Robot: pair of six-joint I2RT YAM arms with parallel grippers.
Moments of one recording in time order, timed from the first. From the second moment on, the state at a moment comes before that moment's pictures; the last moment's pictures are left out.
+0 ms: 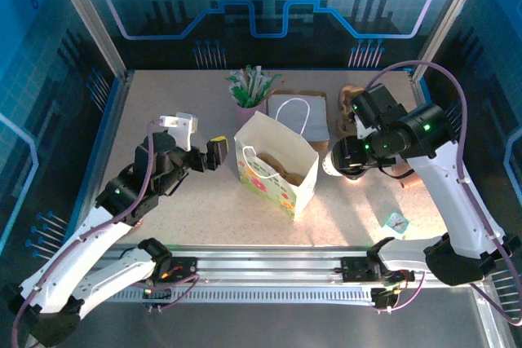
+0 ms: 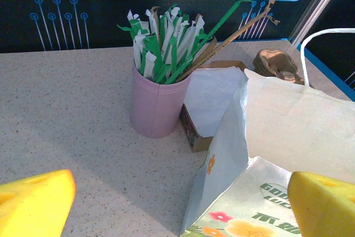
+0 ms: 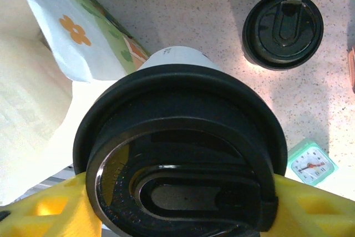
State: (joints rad) left arm -0.57 0.79 0.93 -0.51 -0.19 -0.29; right arm 0.54 1.28 1.80 -1.71 0.04 0.46
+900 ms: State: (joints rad) left arm -0.57 0.79 0.93 -0.51 -0.19 -0.29; right arm 0.54 1.24 2.06 -1.71 -0.03 0.44
